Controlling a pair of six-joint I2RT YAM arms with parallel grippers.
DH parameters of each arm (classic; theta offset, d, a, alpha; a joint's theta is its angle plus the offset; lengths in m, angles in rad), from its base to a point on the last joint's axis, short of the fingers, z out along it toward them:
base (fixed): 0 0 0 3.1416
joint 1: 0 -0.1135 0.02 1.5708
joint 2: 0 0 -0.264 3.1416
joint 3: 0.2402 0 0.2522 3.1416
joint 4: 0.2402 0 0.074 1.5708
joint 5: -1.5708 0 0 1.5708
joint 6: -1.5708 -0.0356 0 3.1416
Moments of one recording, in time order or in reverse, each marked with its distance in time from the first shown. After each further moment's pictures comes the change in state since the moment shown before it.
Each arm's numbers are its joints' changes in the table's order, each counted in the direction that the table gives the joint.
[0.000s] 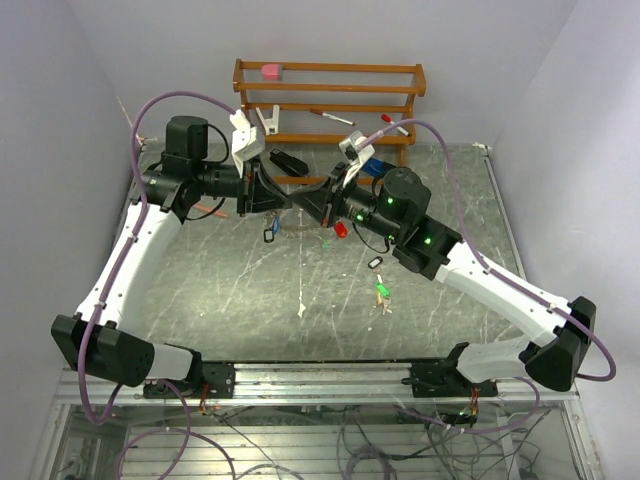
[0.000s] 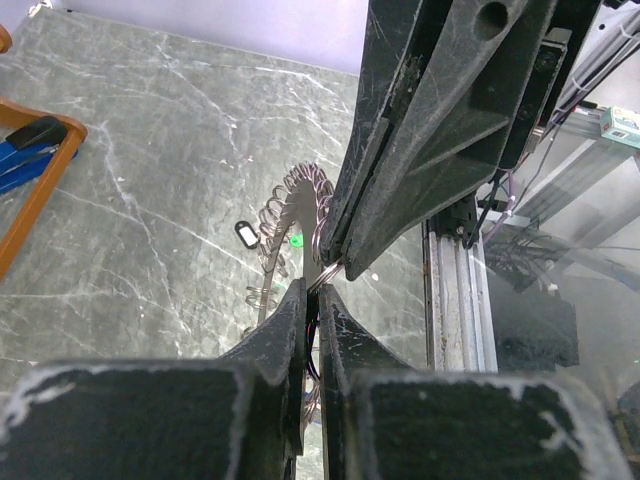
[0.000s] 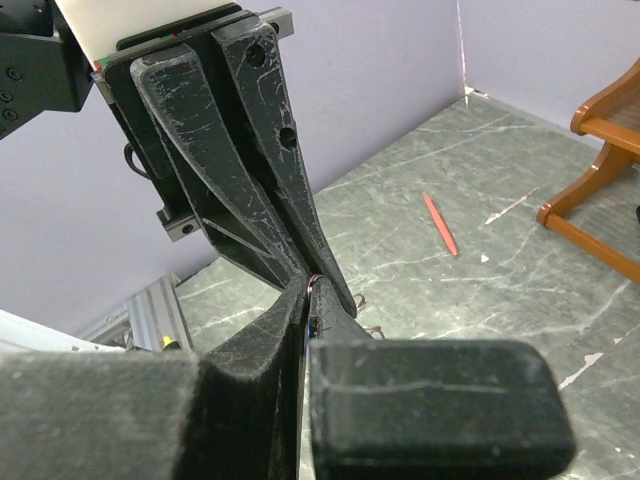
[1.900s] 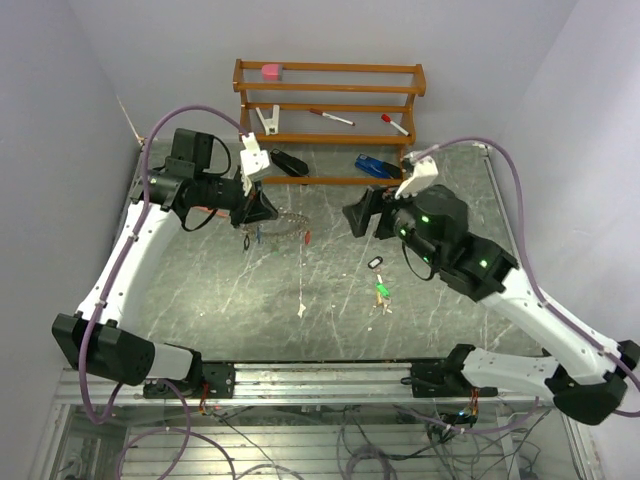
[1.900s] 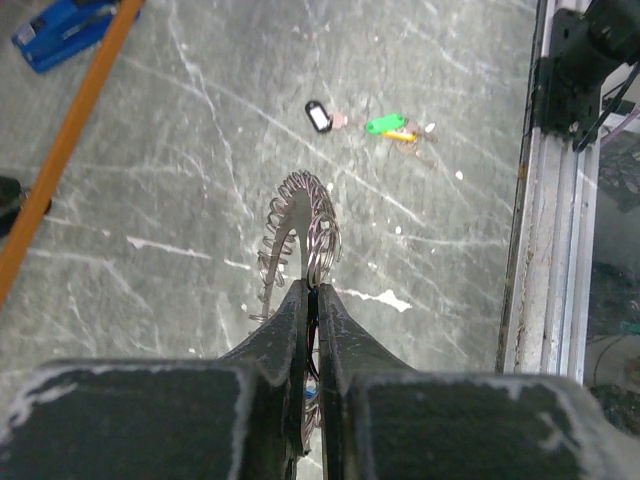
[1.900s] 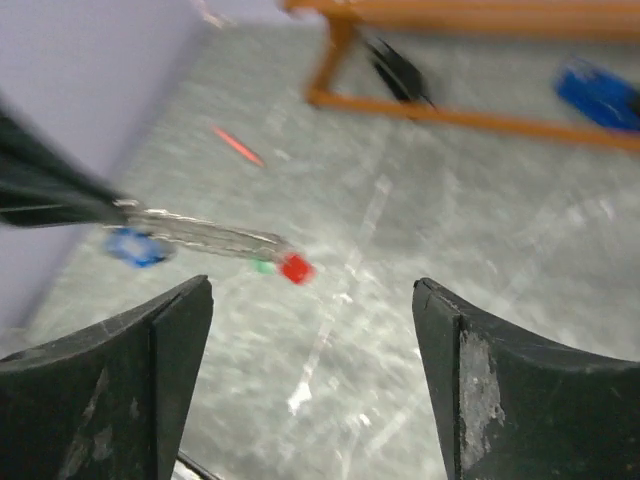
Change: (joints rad) left arm -0.006 0.005 0.024 0.286 0.261 -0.330; right arm 0.012 -0.265 -0.048 0.437 -0.466 -0.061
